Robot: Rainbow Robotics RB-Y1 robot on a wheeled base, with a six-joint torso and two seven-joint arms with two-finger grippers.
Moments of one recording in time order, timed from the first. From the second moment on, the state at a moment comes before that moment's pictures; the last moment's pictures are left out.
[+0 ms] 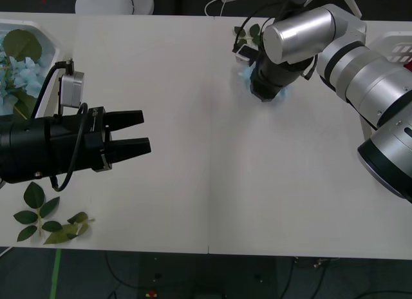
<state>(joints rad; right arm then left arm) -1.24 -0.37 0.71 -0.58 -0.86 1.07 2.08 -0.13 0.97 -0.29 -1.89 2.40 0.80 -2.70</state>
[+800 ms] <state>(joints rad) -1.24 -0.65 0.74 -0.85 -1.41 1.74 1.66 -0.14 0.97 -0.29 -1.90 2.40 0.80 -2.70</state>
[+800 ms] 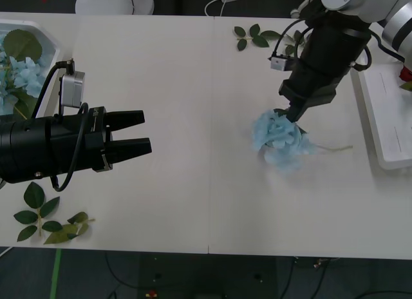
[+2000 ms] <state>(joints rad) -1.05 -0.88 0.90 -1.57 -1.20 1.36 1.66 -0.14 0.97 -0.29 -1.90 2.40 0.80 -2.70</state>
